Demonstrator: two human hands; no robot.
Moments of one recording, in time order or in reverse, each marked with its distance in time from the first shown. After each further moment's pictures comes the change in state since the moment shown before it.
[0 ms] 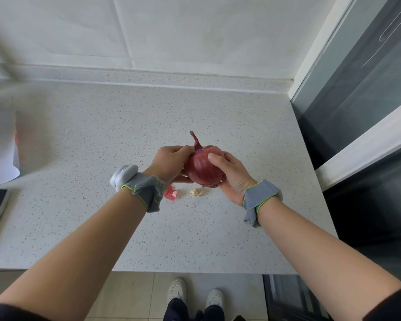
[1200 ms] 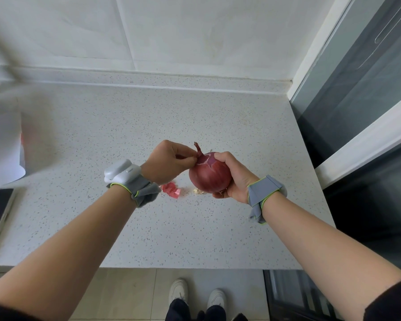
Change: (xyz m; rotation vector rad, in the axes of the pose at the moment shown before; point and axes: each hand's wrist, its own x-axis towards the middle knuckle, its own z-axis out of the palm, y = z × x) left_hand -0.013 0.002 -0.025 0.558 -0.048 0.444; right_hand -0.016 -0.010 0.006 -0.196 0.014 0.211
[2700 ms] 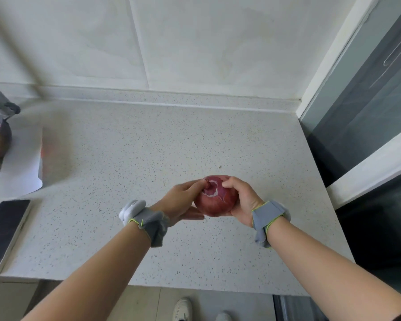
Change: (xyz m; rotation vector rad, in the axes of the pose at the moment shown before) left_hand -0.020 -0.012 0.024 -0.592 -0.200 -0.474; right_hand 0.011 0.014 0.002 0.124 -0.082 -0.068
